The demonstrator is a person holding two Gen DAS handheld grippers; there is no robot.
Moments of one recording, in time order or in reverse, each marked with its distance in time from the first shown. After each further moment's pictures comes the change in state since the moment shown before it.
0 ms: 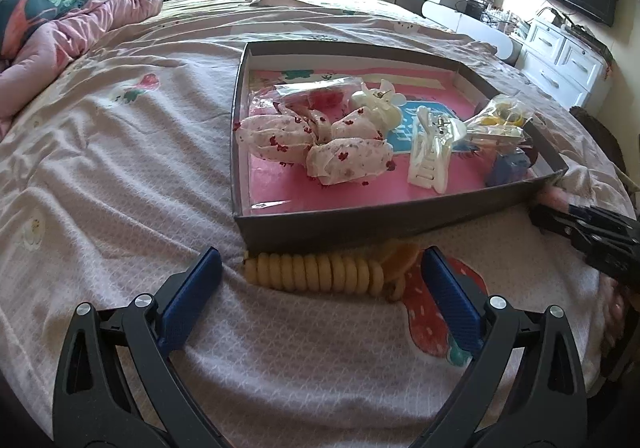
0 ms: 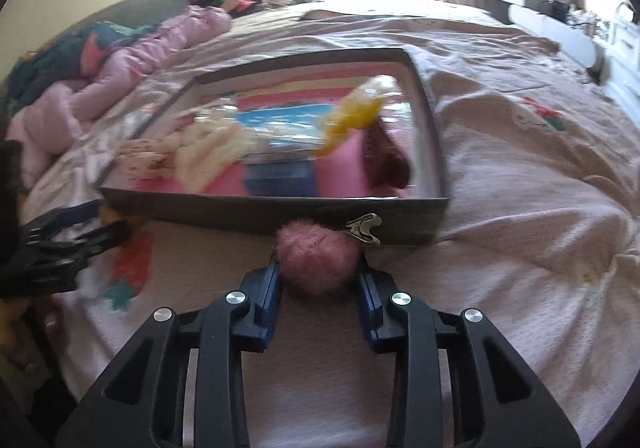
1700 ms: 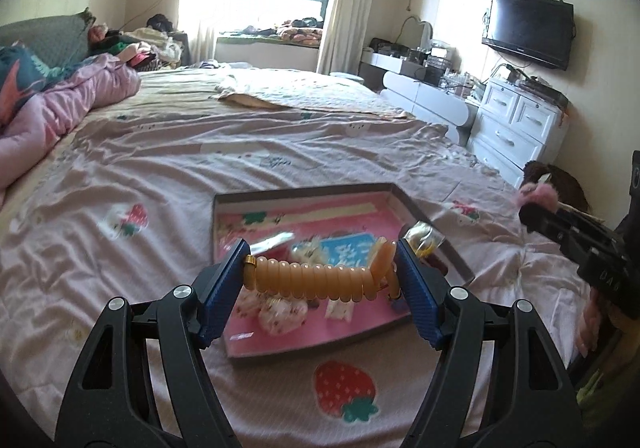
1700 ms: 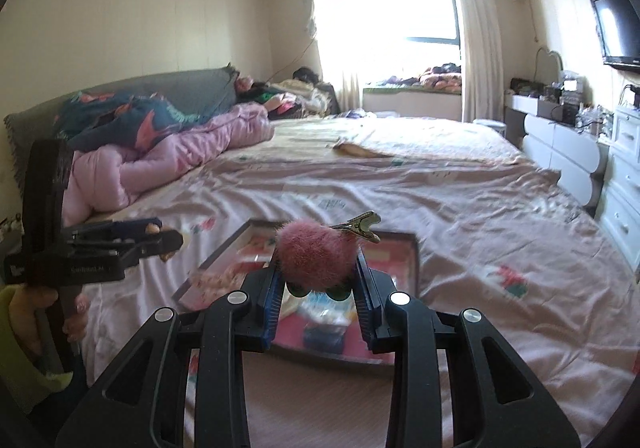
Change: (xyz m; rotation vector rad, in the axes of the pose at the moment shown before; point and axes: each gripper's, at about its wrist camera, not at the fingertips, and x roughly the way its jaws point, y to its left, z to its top) left arm -0.095 -0.032 0.081 0.042 -0.267 -0.121; right arm -0.125 0.022 0.068 -0.137 -0.411 0.028
